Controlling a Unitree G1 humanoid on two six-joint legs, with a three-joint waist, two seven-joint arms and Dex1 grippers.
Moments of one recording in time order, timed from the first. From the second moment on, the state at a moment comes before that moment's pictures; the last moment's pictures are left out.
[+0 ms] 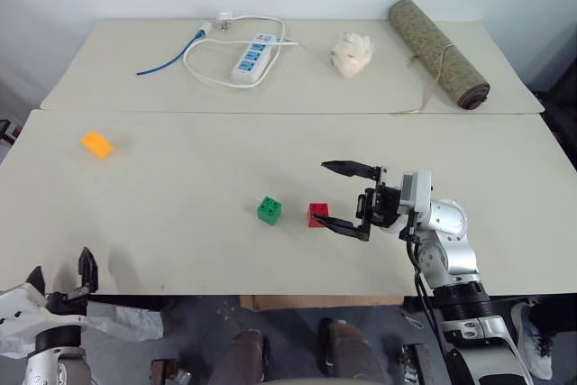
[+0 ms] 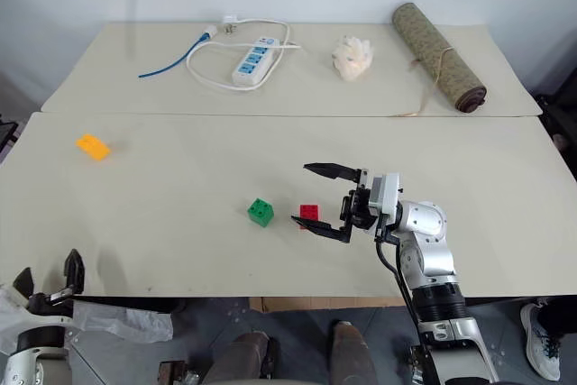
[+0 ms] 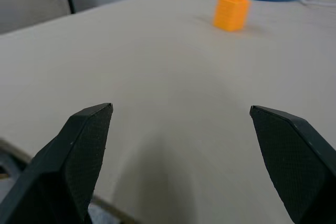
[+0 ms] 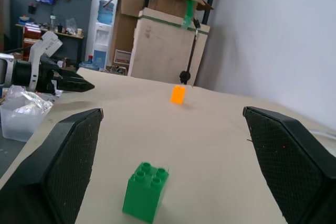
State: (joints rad) left arm 0.29 0.10 0.71 -0.11 -0.45 -0.11 -0.19; right arm -0.42 -0.32 0.03 0.16 0.50 -0.29 1.30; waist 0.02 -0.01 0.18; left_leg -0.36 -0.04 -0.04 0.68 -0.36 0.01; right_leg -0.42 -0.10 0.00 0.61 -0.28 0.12
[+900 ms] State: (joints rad) left arm -0.82 0.39 0.53 0.78 -0.18 0.13 0.47; right arm -0.40 -0.31 0.04 0.15 0.47 -0.29 1.24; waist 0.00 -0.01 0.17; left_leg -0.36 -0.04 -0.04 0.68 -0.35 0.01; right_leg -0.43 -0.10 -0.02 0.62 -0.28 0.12
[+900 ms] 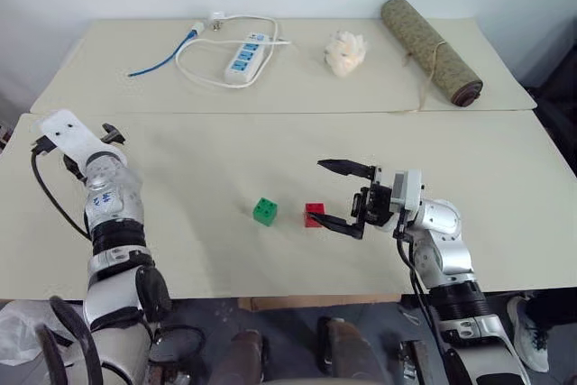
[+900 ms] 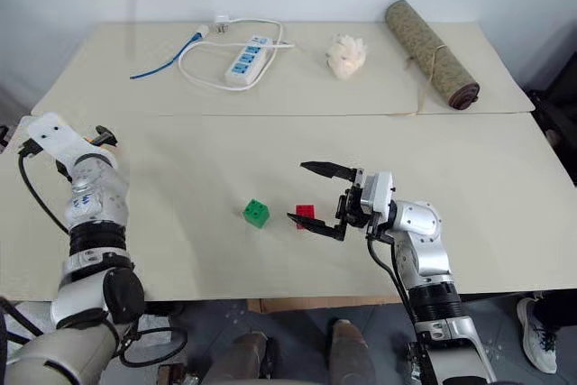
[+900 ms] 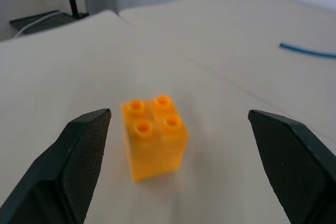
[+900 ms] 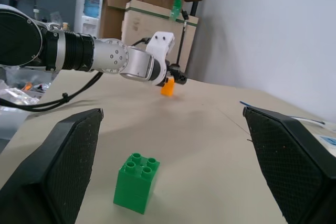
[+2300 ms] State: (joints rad) left arm -0.31 0.83 0.35 0.28 -0.62 0.30 -1.11; right arm -0.26 -0.49 -0.05 0.07 0.51 -0.29 1.25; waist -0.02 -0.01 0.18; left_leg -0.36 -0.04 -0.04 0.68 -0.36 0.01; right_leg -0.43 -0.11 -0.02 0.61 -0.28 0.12
